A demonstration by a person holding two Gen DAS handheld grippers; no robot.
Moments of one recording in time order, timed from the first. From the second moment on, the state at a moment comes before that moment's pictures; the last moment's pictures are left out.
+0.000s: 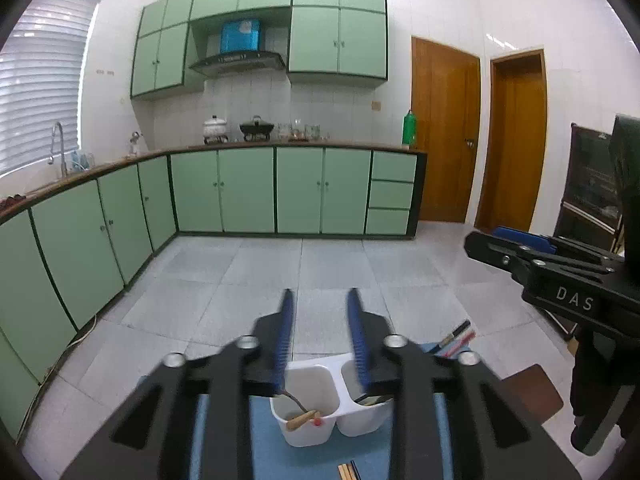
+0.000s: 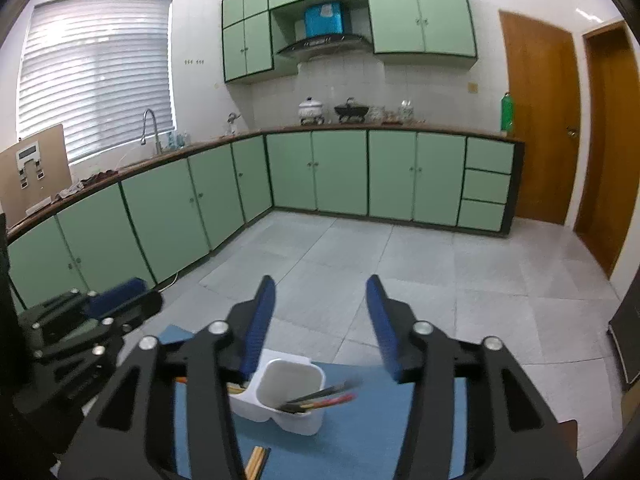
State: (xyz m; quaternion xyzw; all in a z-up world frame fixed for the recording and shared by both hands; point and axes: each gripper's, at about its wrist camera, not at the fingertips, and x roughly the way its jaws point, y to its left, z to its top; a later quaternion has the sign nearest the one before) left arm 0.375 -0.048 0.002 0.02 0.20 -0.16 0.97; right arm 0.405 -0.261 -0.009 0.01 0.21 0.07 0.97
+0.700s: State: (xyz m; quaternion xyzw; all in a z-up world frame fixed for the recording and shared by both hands) left arm 0.222 -0.005 -0.129 0.02 0.28 -0.10 0.95; right arm 0.221 -0.254 -0.168 0.03 0.28 0.01 0.96
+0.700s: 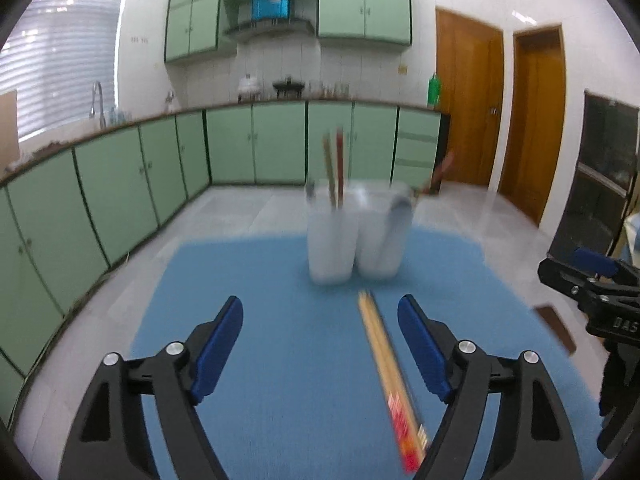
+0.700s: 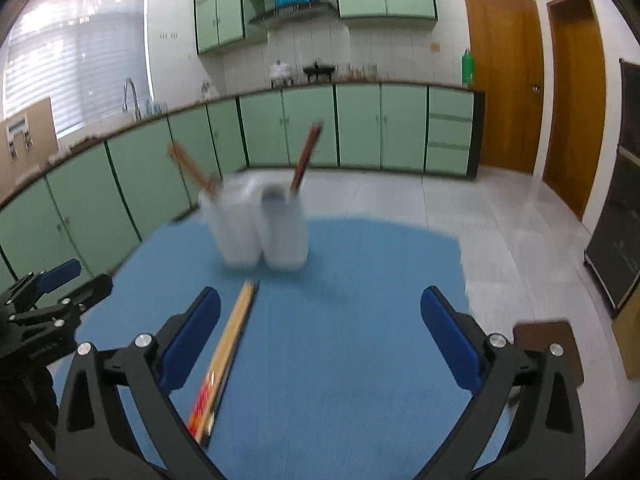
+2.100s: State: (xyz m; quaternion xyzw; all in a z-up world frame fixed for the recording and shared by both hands) left arm 0.190 0.027 -0.233 0.04 0.41 -0.04 0.91; right arm 0.188 -0.189 -0.264 0.04 0.42 0.08 0.90
